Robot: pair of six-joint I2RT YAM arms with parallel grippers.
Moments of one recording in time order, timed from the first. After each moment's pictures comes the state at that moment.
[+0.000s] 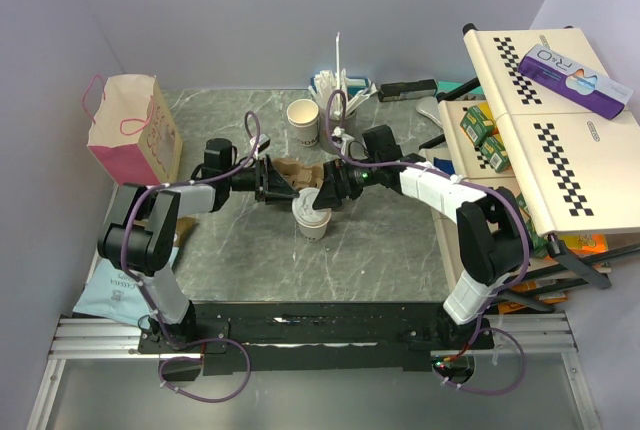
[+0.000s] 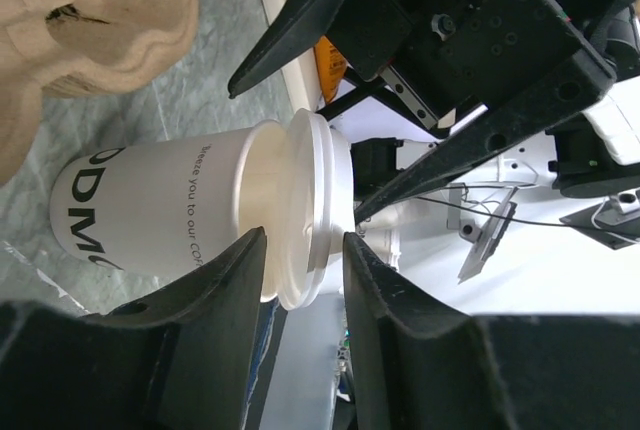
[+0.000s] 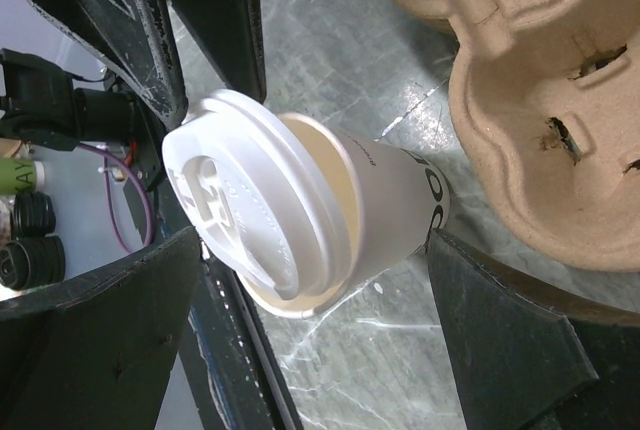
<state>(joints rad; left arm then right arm) -0.24 1.75 0.84 0.48 1.21 -0.94 0.45 1.69 1.13 -0.25 -0.83 0.16</state>
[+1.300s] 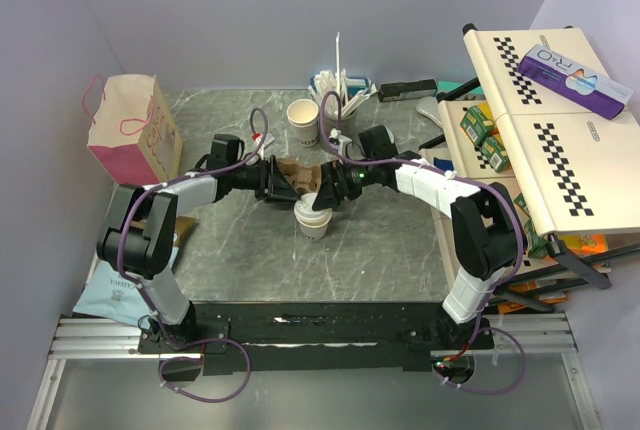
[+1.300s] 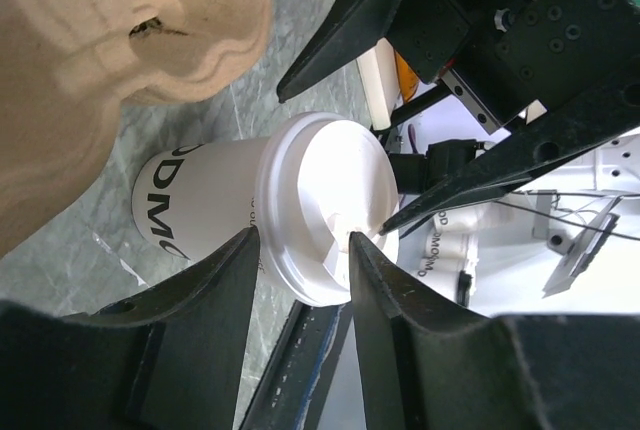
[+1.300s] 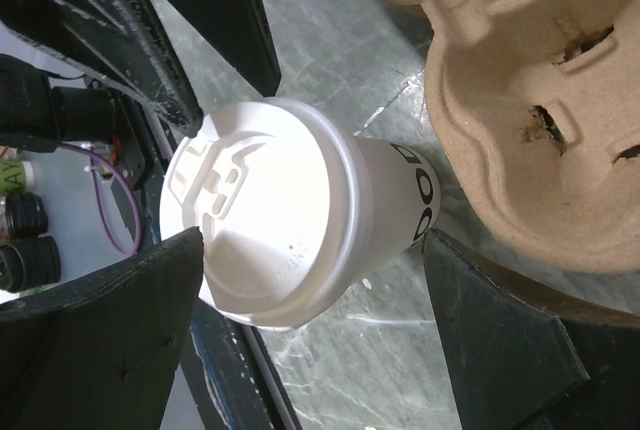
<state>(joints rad) -0.26 1.73 0.95 0.09 1.07 -0.59 0.46 1.74 1.17 -0.30 -0.80 0.15</state>
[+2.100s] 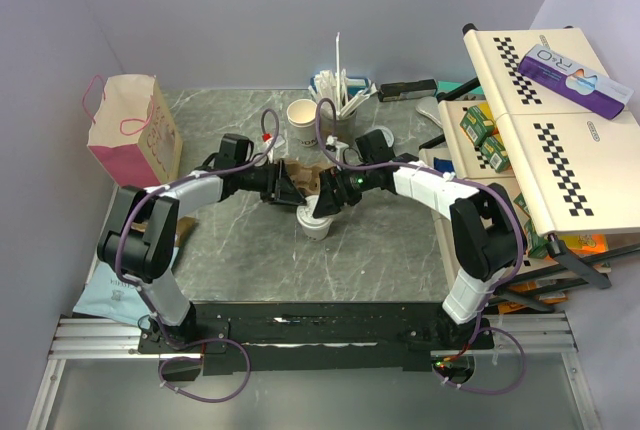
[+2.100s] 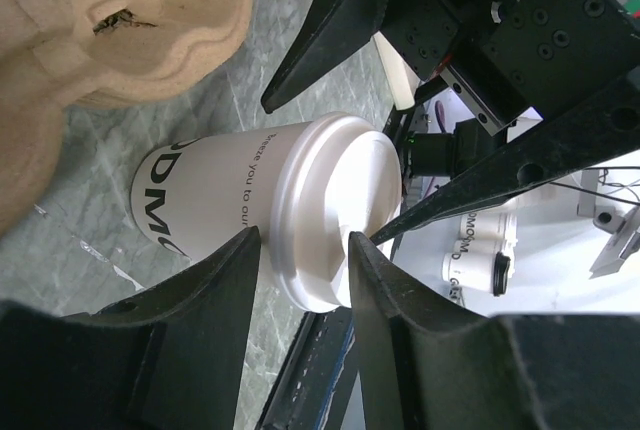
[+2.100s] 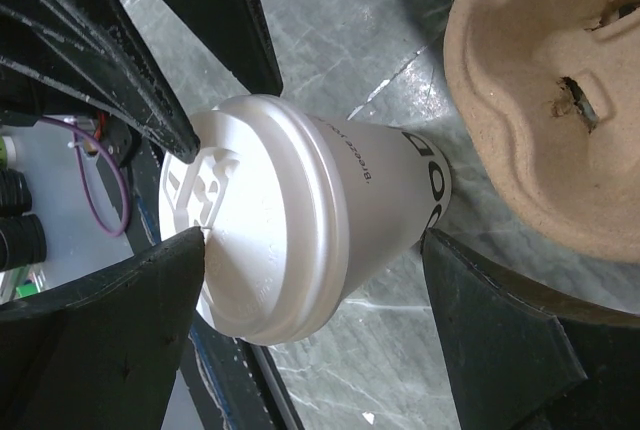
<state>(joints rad) -0.32 1.71 0.98 -0.01 1.03 -0.47 0.48 1.73 1.15 -0.35 -0.78 0.09</state>
